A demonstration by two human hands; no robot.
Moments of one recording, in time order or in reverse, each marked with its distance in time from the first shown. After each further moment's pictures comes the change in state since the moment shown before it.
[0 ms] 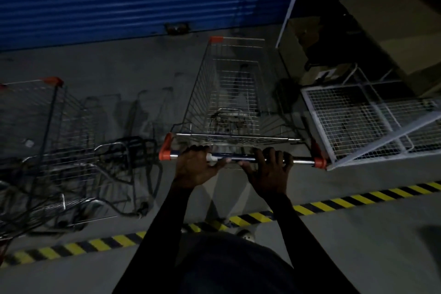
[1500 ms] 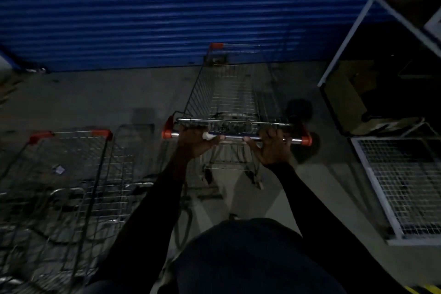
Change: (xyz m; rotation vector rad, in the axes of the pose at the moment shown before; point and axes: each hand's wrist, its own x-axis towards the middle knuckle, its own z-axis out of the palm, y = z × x) left_hand 0.269 -0.337 0.067 0.089 -0.098 -0.182; right_hand 0.347 -0.204 0.174 0.096 0.046 -0.113
